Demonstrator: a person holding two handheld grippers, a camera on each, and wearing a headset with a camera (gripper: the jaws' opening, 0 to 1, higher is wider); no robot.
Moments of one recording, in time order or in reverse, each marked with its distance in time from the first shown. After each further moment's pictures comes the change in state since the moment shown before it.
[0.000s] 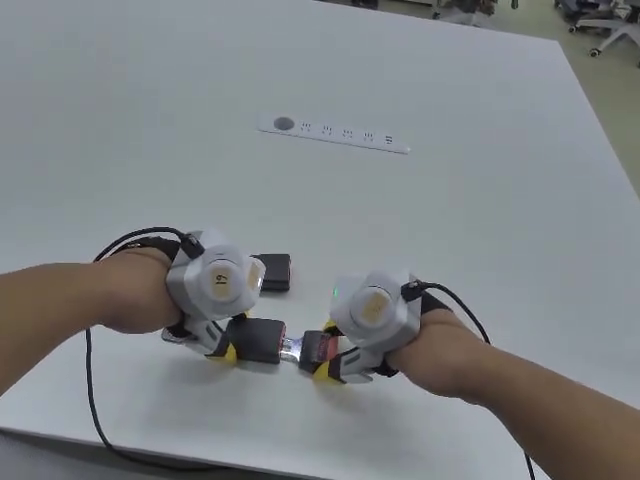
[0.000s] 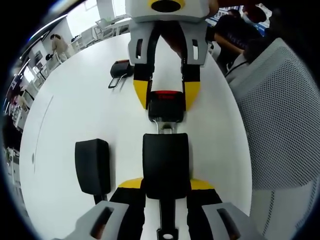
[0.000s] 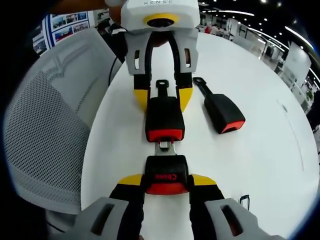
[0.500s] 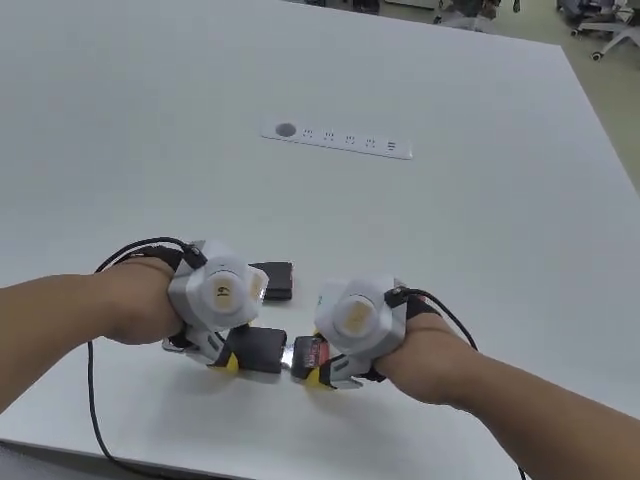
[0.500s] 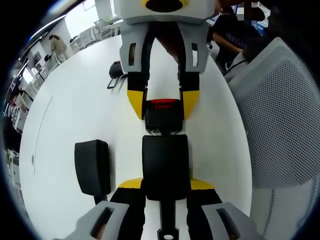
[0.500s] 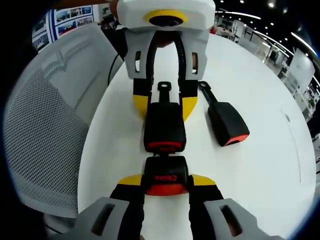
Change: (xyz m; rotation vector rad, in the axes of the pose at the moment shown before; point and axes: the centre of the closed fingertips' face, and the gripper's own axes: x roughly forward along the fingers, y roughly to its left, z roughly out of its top) left arm 0.000 0.000 0.002 0.008 0.000 -0.006; right arm 0.012 -0.002 0.014 -0.052 0.031 -0.001
